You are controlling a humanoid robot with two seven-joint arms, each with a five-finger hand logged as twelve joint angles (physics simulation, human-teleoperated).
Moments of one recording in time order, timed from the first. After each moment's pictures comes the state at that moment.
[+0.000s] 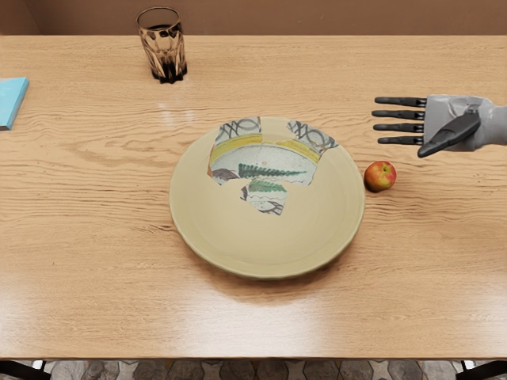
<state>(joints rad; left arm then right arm) -0.04 0.00 -0.14 -0.16 -0.09 -0.10 0.12 0.98 -0.88 0.46 1.07 0.30 0.61 -0.55</state>
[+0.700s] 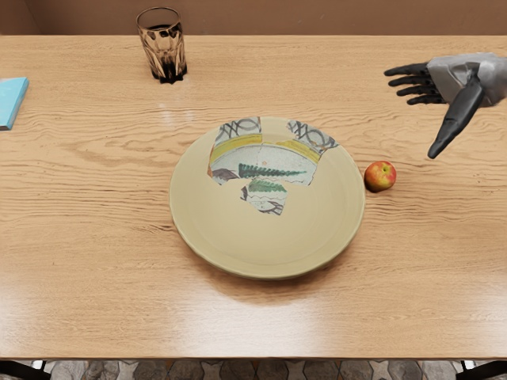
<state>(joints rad) -0.04 0.00 -0.14 -0.16 -0.10 -0.10 0.12 1.13 -0.88 0.58 1.21 -0.48 0.61 -0.49</state>
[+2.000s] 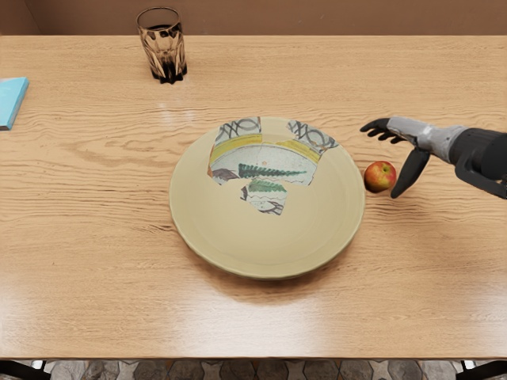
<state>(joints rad) -0.04 0.00 -0.14 -0.16 -0.10 -0.10 0.12 0.89 -0.78 0.50 1.49 -1.09 0.15 -0.45</state>
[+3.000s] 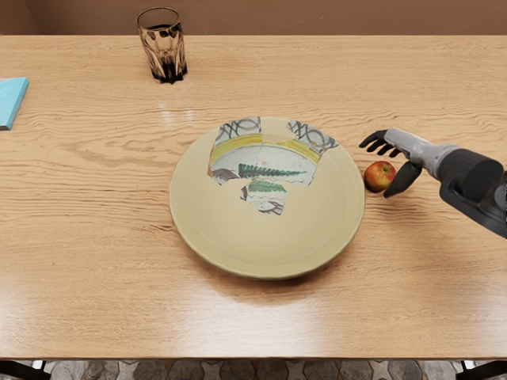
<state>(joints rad) -0.04 0.00 -0.14 -0.16 -0.10 -0.10 0.12 0.82 -0.74 0.45 1.49 -1.19 -0.02 -0.44</state>
